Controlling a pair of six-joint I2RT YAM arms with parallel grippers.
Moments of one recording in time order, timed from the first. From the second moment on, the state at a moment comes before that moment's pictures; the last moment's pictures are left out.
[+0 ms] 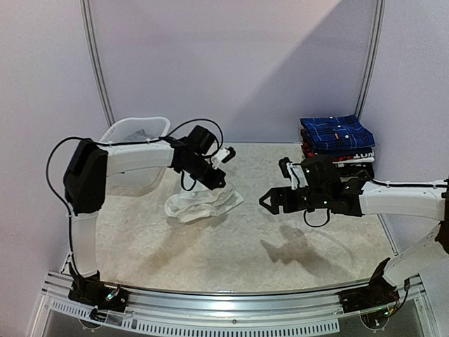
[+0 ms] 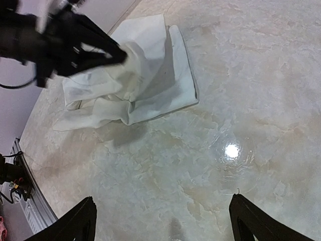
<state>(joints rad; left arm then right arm) -0.68 2.07 1.63 -0.50 0.19 0.06 0.77 1.39 0.81 -0.07 -0.10 0.50</state>
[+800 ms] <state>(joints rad) -0.77 1.74 1.79 -0.64 0.00 -0.02 0.96 1.58 1.04 0.17 0.00 0.48</state>
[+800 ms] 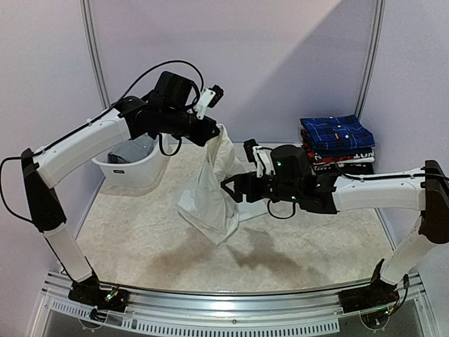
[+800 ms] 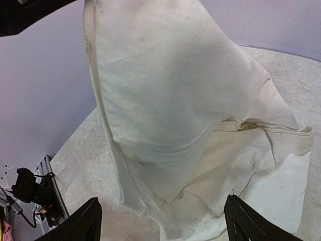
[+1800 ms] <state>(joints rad) -0.80 1.51 1.65 -0.62 -0.06 -0.01 0.96 1.73 1.33 0.07 0.11 0.45</state>
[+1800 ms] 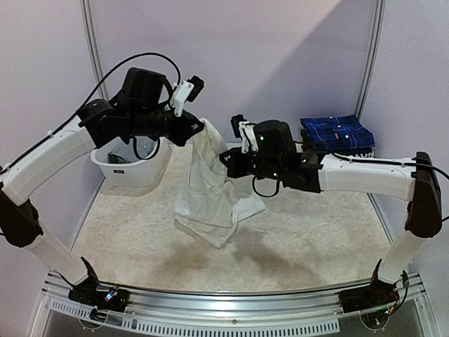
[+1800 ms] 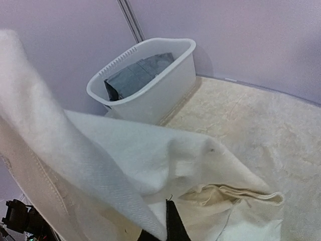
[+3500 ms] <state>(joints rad) -0.47 1.48 0.79 -0.21 -0.20 -0.34 0.69 2.29 2.06 -0.57 -0.37 0.28</state>
